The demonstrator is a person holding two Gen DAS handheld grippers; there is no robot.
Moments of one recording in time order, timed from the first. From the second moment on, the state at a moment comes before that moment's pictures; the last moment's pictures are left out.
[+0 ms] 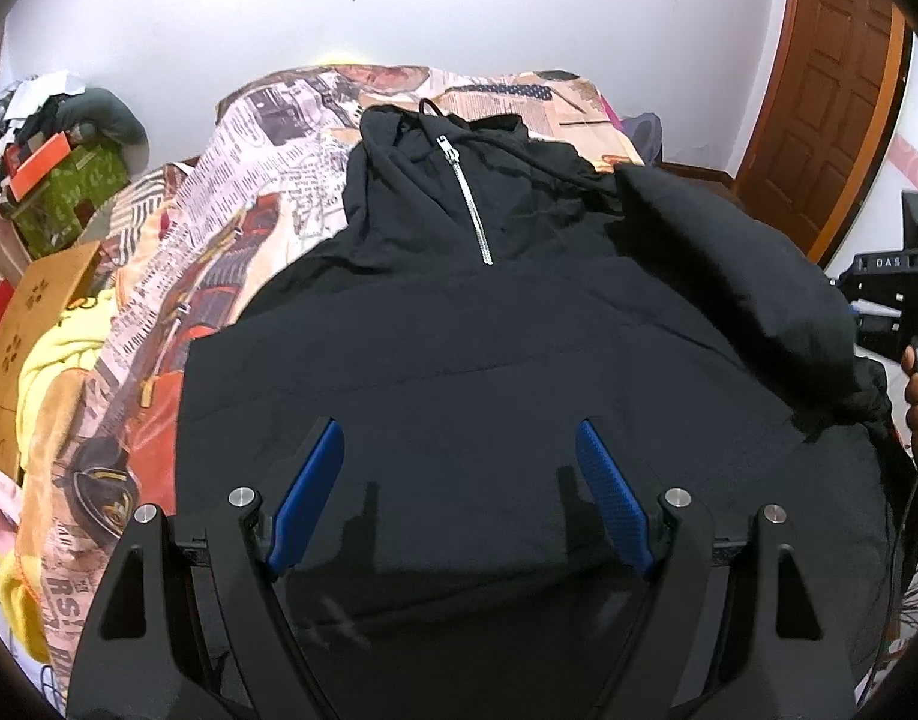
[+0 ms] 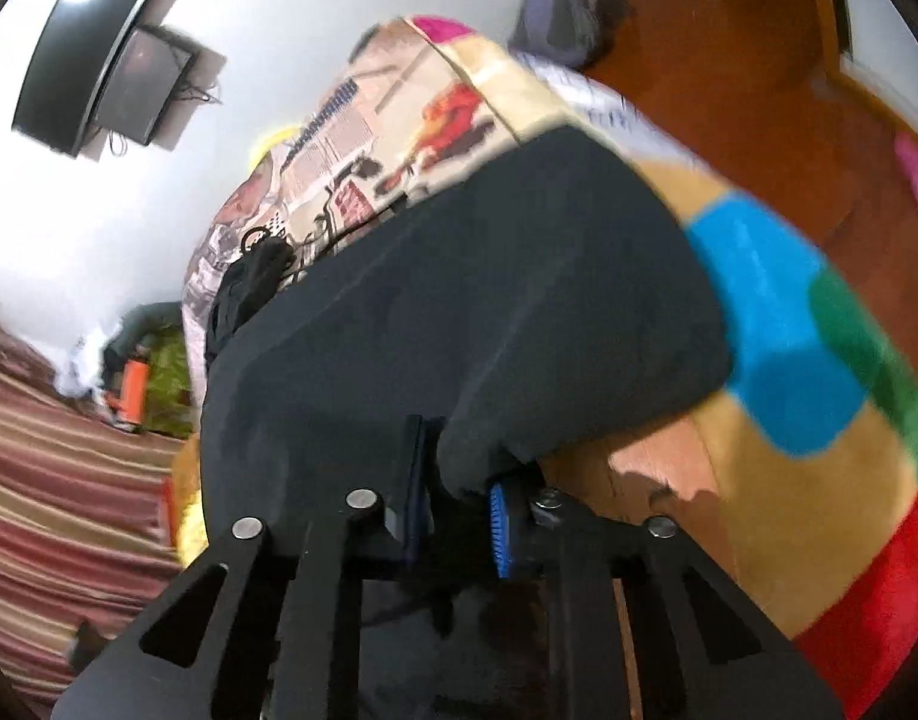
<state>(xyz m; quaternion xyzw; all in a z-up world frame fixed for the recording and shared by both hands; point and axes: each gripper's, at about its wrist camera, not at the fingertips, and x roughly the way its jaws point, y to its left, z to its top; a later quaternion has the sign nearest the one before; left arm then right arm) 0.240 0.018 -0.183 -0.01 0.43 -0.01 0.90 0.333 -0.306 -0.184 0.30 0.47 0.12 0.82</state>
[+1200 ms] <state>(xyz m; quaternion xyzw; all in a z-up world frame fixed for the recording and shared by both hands) 0.146 0.149 -0.153 -0.09 0.39 0.07 0.91 0.257 -0.007 -0.191 -0.04 0.54 0.33 0.77</state>
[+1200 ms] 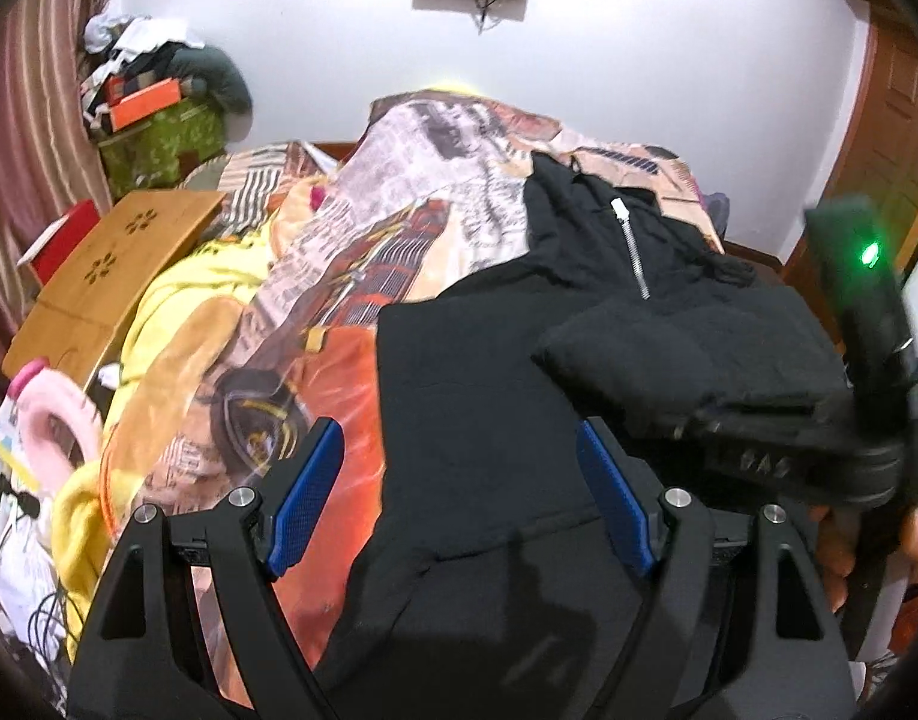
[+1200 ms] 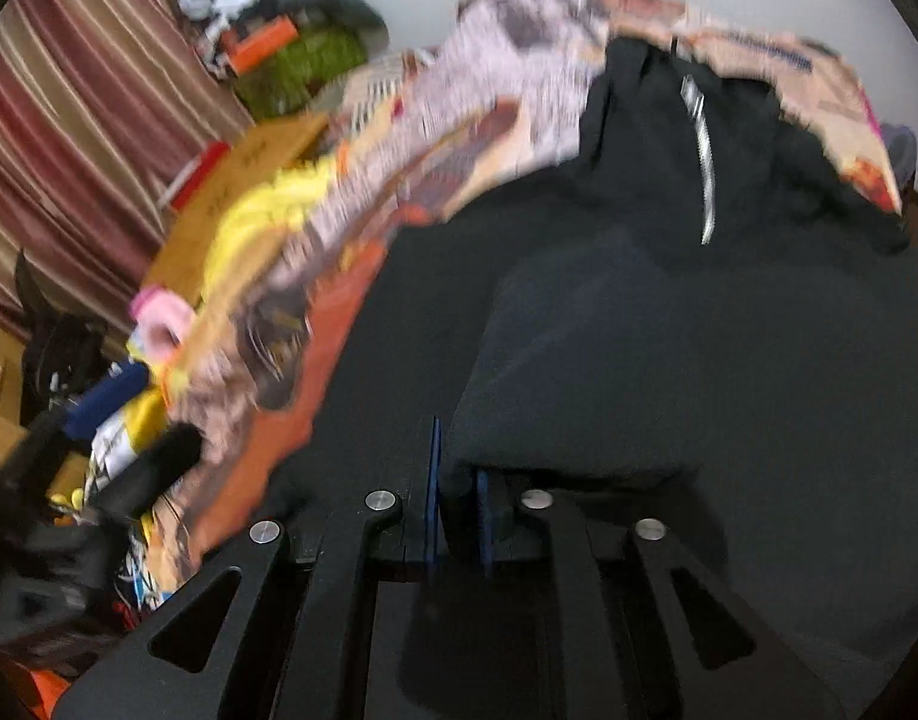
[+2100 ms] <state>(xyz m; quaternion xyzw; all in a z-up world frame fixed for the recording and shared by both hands) 0.202 0.021 -0.190 0.10 0.43 0.03 0.89 0.277 -0.205 -0.111 0.00 0.45 0.18 0.87</state>
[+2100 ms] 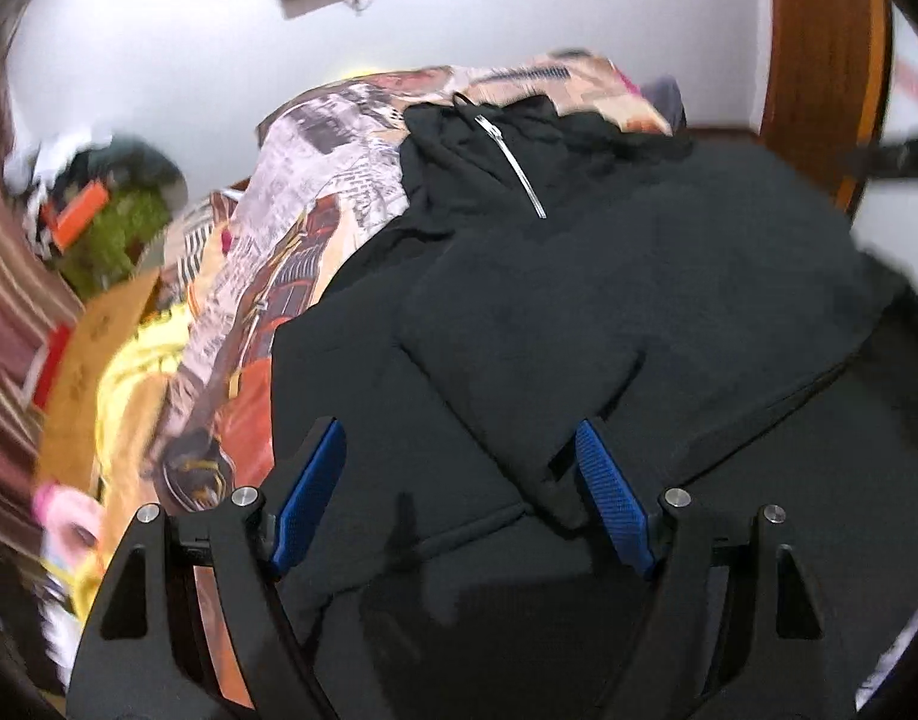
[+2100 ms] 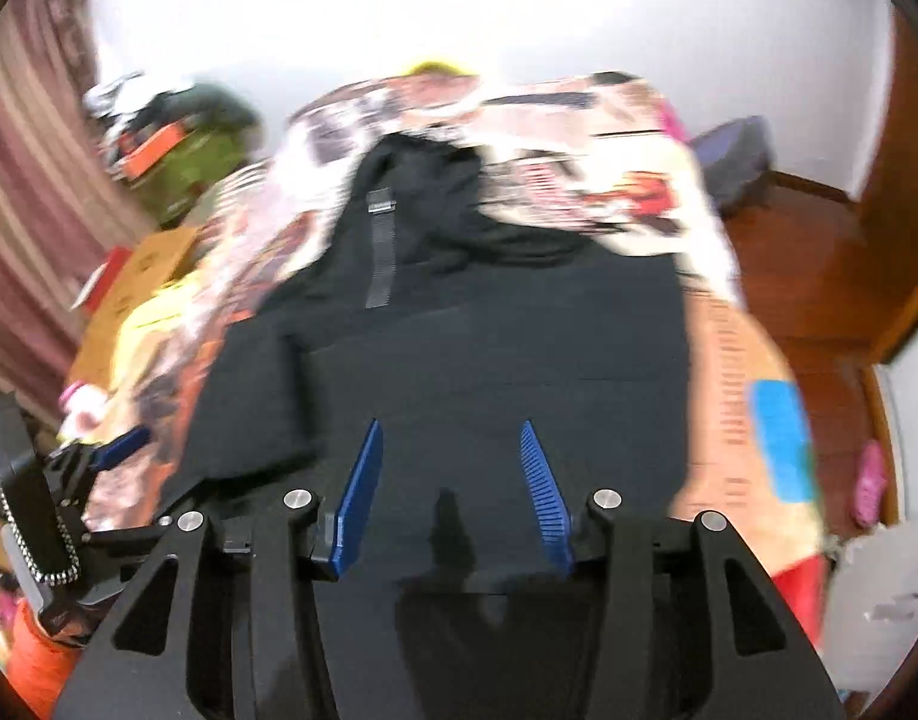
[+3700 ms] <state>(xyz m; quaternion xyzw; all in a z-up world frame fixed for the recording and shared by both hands) 0.201 0.144 -0.223 0.02 0.49 0.09 0.86 0.281 -0.239 -0.158 -0.02 0.49 0.13 0.86</state>
